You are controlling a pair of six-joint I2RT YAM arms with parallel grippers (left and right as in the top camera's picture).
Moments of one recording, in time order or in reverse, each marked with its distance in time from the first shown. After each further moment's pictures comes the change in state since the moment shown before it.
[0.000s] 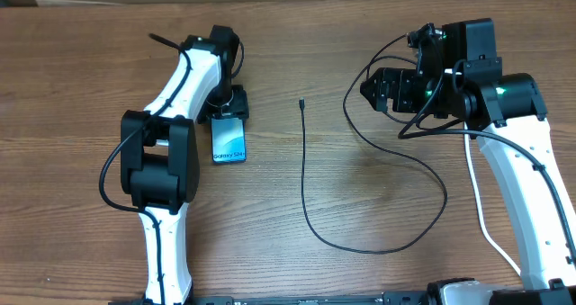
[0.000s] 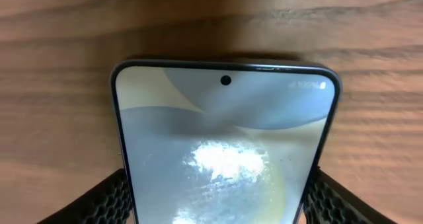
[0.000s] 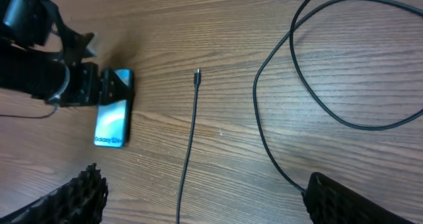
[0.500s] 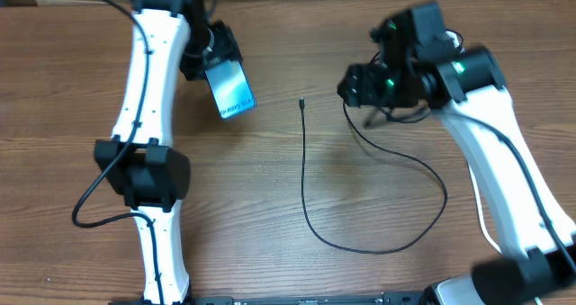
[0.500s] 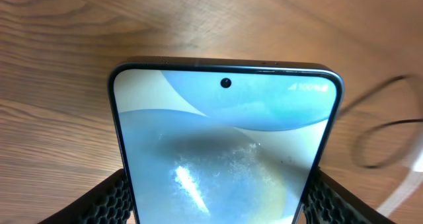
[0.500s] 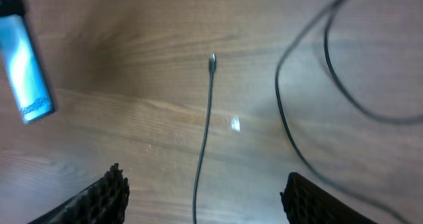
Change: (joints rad) left arm 0.087 0.003 0.639 -0.374 0.248 -0.181; right arm 0.190 0.220 0.311 -0.195 0.144 0.108
